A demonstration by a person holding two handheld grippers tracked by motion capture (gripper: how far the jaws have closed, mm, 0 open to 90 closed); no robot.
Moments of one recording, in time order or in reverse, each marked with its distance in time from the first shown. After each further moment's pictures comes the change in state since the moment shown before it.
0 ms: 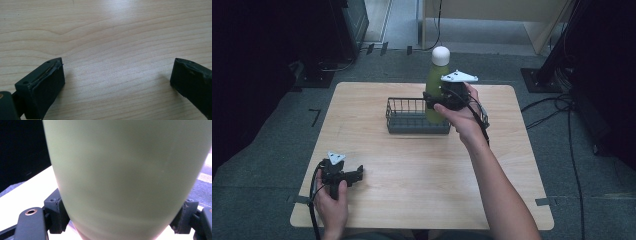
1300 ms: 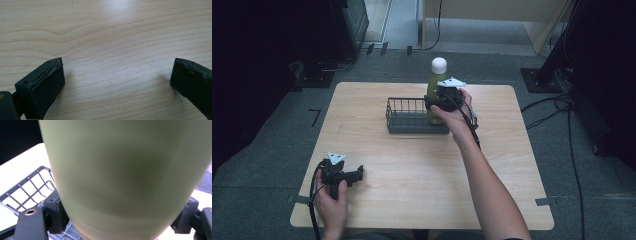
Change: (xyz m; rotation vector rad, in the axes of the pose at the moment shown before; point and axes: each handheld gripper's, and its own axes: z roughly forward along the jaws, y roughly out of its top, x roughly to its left) left arm 0.000 0.000 0.000 0.003 -0.003 0.005; right arm -0.020 -0.041 0.064 0.058 -0.103 0.032
